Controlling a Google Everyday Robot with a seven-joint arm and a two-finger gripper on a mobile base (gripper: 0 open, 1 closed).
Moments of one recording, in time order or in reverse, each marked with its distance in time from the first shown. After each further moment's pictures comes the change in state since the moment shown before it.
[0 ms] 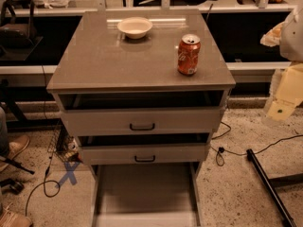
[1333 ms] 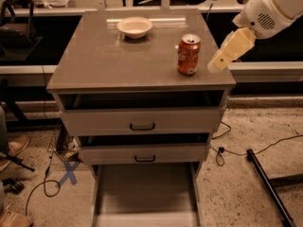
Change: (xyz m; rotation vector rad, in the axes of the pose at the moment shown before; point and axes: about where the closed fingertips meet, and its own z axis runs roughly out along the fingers) arm -0.061 -0.117 0.051 0.031 -0.327 0.257
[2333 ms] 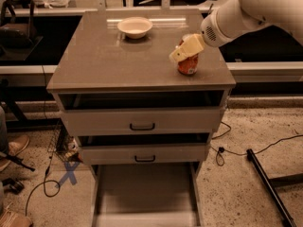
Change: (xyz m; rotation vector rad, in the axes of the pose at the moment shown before) arm -0.046 -0.057 0.107 0.191 -0.122 0.275
